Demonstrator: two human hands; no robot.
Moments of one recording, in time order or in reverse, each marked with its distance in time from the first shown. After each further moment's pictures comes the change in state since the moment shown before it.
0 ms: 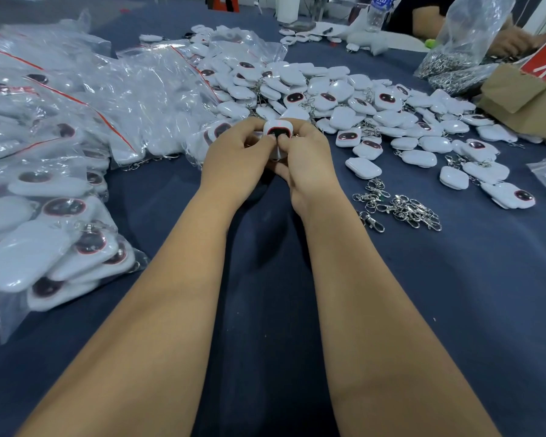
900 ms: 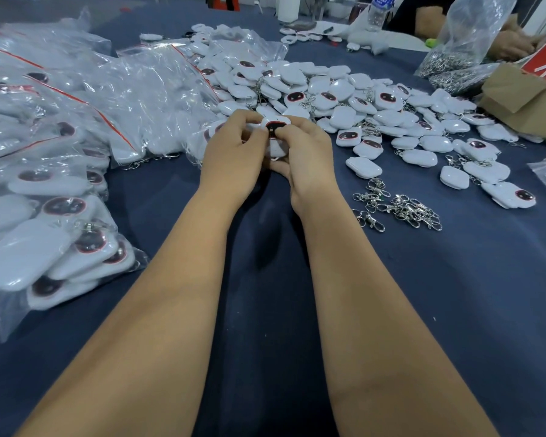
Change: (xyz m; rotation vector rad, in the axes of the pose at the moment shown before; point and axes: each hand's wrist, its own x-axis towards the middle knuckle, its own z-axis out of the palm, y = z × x) left_hand 0.002 -0.002 0.000 -0.058 0.081 0.011; right_hand -0.002 -0.002 0.002 0.048 0.006 -0.032
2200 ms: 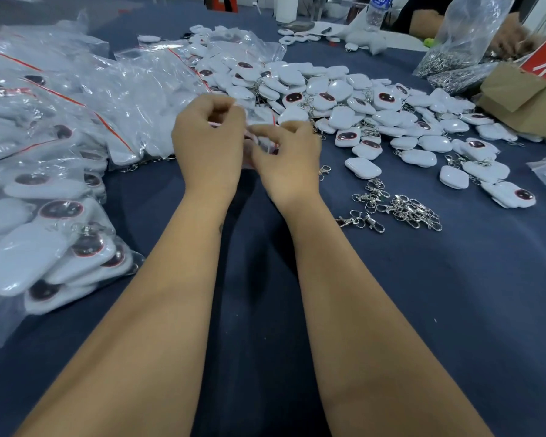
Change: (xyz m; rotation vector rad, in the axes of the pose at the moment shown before) left_hand -0.001 0.015 -0.010 -0.118 0.360 0.125; right_hand -0.001 0.016 0.008 -0.848 0.054 -0.343
